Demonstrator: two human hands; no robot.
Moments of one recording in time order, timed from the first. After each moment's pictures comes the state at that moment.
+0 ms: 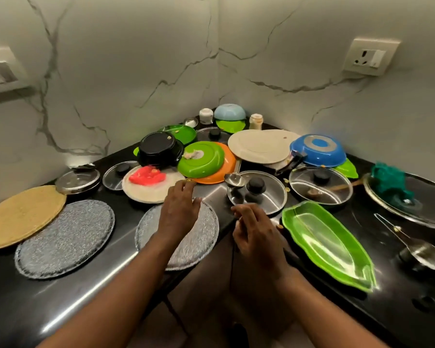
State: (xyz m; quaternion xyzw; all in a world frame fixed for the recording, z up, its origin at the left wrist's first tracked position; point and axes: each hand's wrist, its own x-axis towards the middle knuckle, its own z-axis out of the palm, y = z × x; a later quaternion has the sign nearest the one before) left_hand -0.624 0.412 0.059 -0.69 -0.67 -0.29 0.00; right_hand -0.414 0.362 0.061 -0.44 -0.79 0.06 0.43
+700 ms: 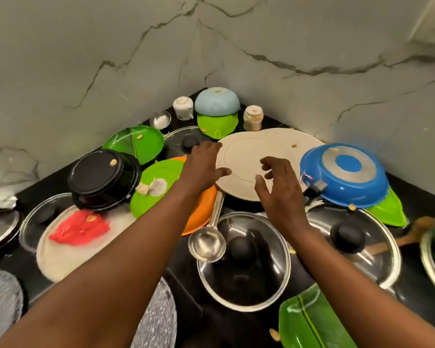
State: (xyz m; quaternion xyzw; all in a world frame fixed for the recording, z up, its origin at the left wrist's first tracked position) left_hand -0.541 0.735 0.074 -0.73 -0.67 -0.15 -0.09; right_hand -0.345 0.676 0.056 -0.53 -0.71 0.13 0.43
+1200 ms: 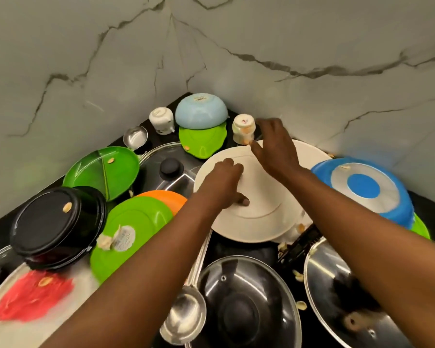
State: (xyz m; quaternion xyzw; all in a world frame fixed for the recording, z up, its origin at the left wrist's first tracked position) left_hand -0.482 0.808 0.066 -0.77 -0.61 -0.02 -0.19; right_hand -0.334 0.881 0.047 -0.59 -0.75 0.06 0.30
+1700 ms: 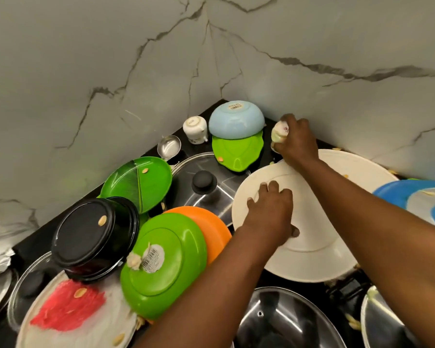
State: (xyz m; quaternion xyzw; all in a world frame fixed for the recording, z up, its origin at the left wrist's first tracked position) left_hand -0.460 0.793 0.063 -0.74 -0.63 0.03 -0.23; right_hand -0.373 0.960 0.023 -0.63 -0.69 0.15 0.33
